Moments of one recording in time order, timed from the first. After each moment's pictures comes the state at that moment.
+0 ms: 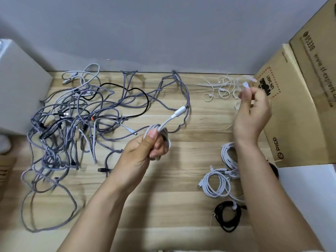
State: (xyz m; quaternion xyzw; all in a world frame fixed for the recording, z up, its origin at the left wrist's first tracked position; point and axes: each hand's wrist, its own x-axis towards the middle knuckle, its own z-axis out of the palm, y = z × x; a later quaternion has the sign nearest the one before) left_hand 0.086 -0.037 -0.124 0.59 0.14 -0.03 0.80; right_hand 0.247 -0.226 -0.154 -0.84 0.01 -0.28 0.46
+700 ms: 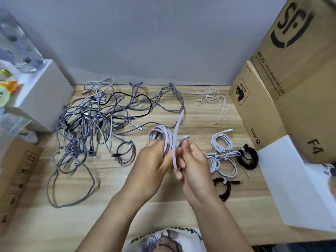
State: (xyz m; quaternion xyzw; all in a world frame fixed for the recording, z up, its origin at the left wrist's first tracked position) left_hand -0.005 -0.070 -0.084 0.85 0.02 0.08 0.52; right_hand 0.021 -0.173 -0.071 -0.50 0.11 0.23 0.82
